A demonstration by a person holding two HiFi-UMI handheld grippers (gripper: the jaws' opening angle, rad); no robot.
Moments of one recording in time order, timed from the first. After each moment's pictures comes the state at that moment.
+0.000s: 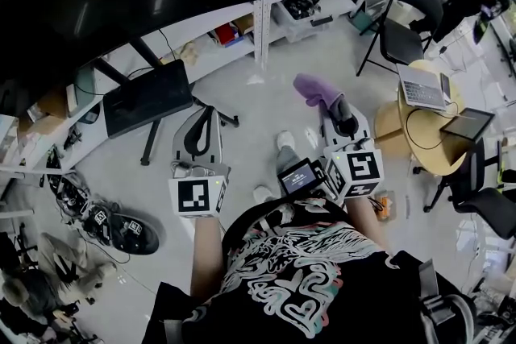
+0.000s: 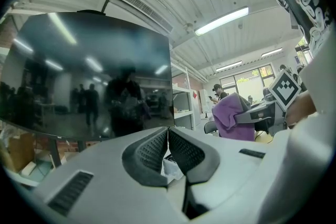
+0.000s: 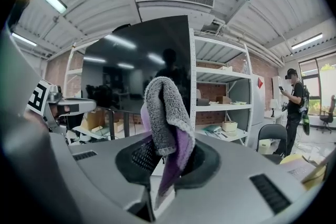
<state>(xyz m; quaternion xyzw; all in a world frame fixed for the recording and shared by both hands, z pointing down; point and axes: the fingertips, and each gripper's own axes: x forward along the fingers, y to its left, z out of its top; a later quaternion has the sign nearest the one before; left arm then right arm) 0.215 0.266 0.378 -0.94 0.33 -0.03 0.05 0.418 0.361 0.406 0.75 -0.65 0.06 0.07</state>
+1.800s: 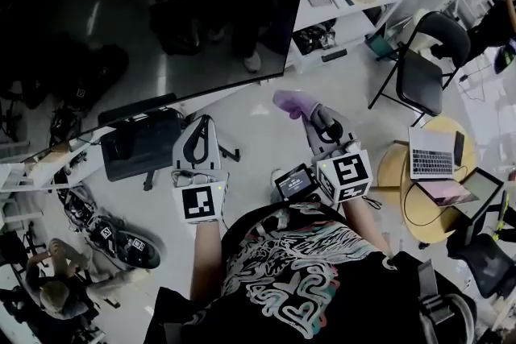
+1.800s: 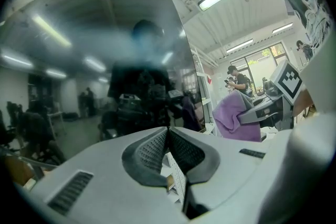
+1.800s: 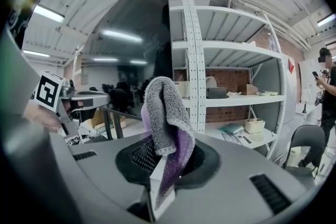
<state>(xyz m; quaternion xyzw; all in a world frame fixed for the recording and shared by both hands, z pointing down) 0.412 0.034 0.381 -0.91 0.41 -0.06 0.06 0.594 0.106 0.433 0.66 -0.74 0.10 0.09</state>
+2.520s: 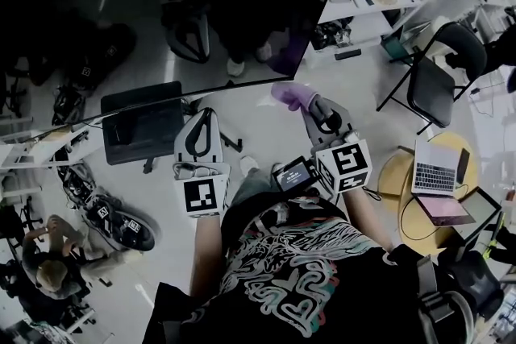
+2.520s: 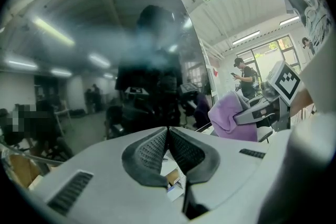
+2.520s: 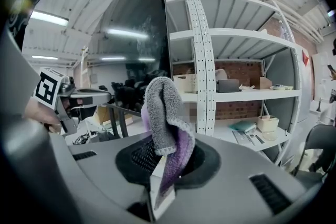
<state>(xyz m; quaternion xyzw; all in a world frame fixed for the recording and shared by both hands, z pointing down) 0.423 0.008 0.397 -0.89 0.44 -0.08 0.06 0.601 0.058 0.458 0.61 -0.77 0.11 0.10</state>
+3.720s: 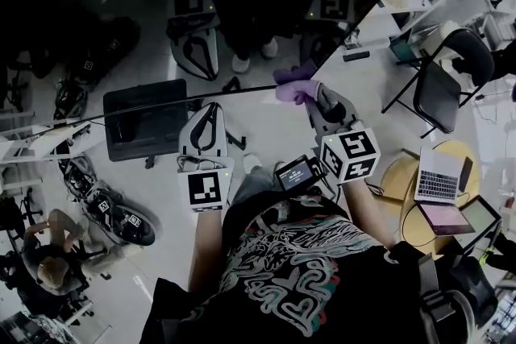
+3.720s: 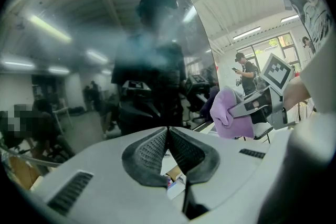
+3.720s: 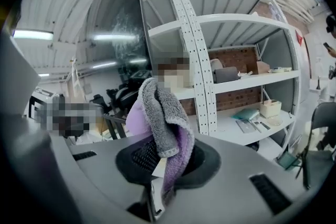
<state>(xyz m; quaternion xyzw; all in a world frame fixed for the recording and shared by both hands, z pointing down) 0.423 -0.031 0.413 -0.89 0.43 -0.12 0.06 0.606 0.004 0.463 0.62 -0.76 0.18 0.07</state>
